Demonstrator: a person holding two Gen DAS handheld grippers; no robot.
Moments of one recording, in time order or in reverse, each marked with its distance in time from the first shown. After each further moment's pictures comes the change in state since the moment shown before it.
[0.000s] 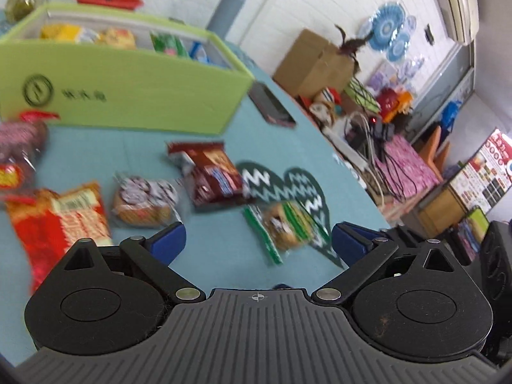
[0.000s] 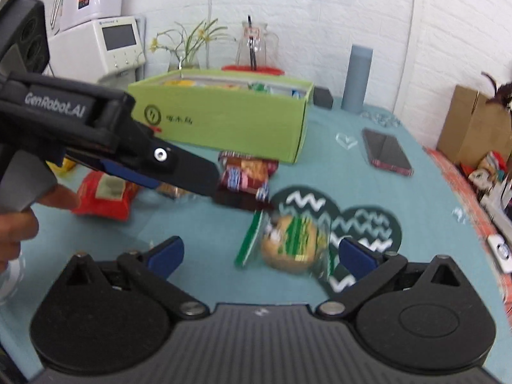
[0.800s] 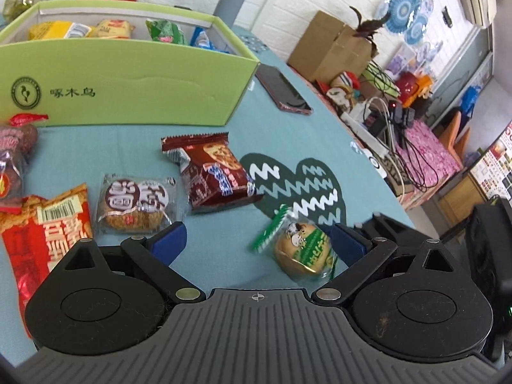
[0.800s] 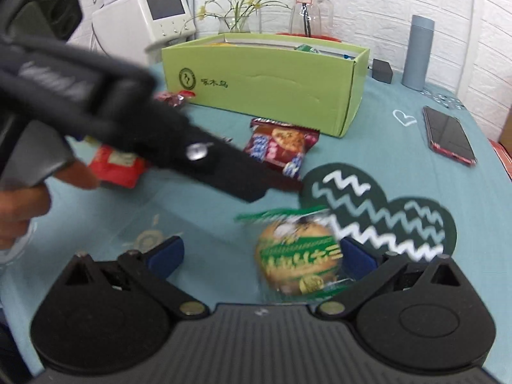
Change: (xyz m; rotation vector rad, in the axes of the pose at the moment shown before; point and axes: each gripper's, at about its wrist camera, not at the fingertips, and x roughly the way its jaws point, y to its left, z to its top) left arm 0.017 -0.007 0.005 0.013 0.042 0.086; right arm 0.023 -0.018 0.000 -0.084 0.087 0.216
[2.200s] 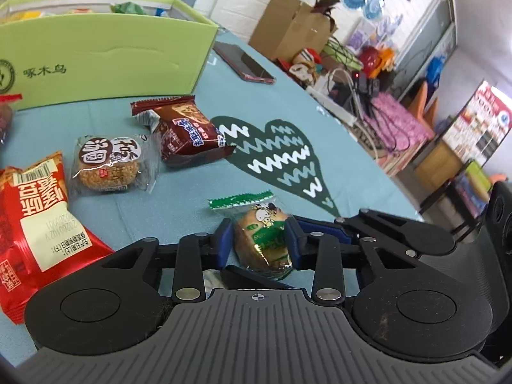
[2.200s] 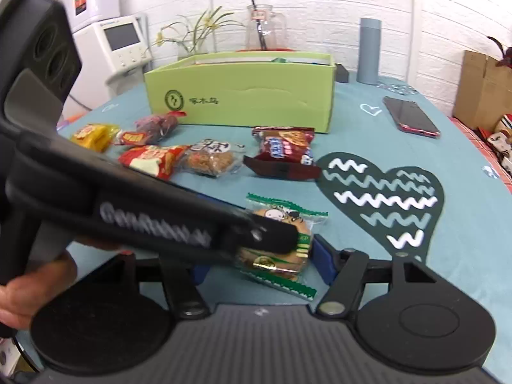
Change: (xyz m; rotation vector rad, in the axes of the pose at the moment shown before) left arm -0.001 0.004 -0.031 0.110 0.030 -0.120; right arm -0.026 0.036 -0.009 0.189 -0.070 -0.155
